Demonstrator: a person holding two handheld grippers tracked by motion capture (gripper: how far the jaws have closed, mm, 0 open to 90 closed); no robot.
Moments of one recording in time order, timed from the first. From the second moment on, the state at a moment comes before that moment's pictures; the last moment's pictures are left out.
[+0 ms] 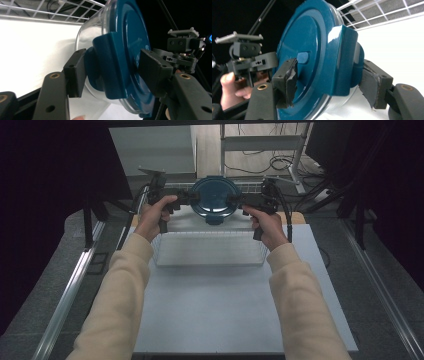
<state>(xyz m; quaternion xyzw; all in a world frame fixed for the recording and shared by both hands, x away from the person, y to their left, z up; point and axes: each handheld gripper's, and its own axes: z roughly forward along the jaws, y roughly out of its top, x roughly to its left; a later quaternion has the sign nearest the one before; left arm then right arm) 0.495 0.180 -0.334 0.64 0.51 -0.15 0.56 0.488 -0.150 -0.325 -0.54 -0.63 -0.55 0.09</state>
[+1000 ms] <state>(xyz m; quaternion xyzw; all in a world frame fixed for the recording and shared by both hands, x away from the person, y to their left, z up) 0.341 0.195 -0.346 0.73 0.43 0.06 0.53 0.365 -0.189 -0.329 -0.42 -0.72 -0.54 -0.10</state>
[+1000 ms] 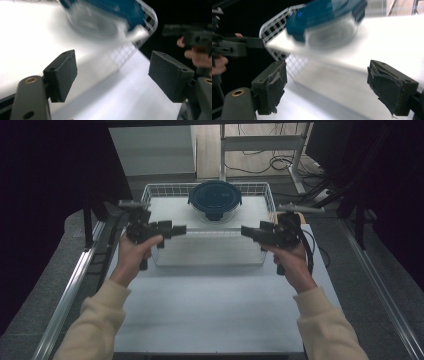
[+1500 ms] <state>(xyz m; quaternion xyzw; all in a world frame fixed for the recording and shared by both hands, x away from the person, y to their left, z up) 0.238 0.200 -0.460 0.77 0.42 0.08 0.48 0.265 -0.248 -0.443 -0.42 -0.75 -0.50 -0.13</state>
